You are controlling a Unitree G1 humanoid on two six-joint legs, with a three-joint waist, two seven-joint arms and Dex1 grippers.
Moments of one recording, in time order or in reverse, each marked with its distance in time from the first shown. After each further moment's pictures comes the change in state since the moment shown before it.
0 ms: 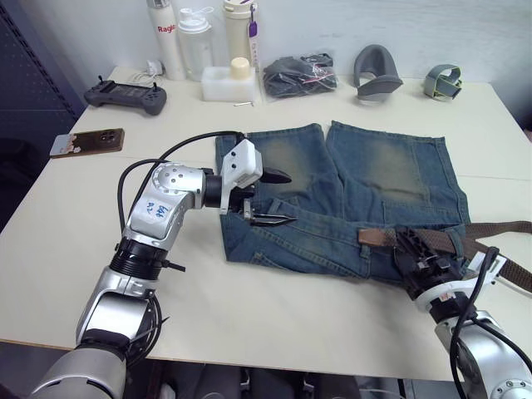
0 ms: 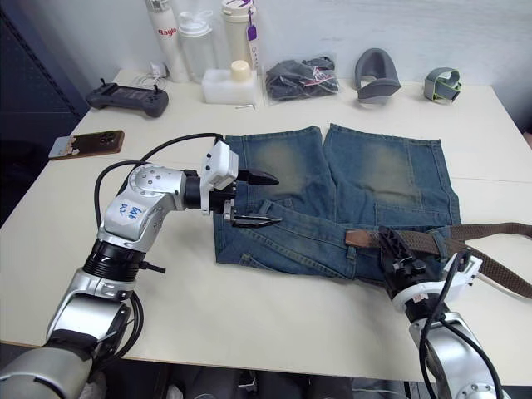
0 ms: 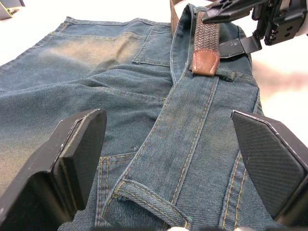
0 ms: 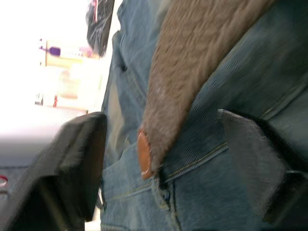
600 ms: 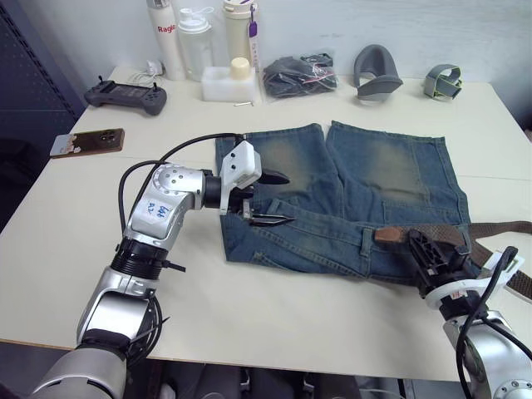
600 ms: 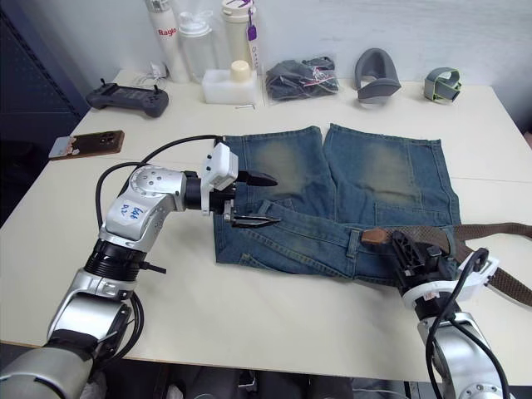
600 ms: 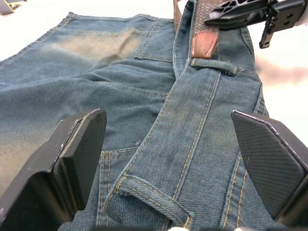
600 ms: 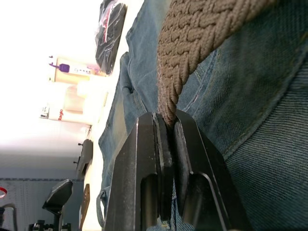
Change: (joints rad) left arm 0.000 -0.004 0.000 0.032 0.012 -0.009 -0.001; right arm 0.008 -0.012 -0.040 -0.001 -0.032 -0.049 0.050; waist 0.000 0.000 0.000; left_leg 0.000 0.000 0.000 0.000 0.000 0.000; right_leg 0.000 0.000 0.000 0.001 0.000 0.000
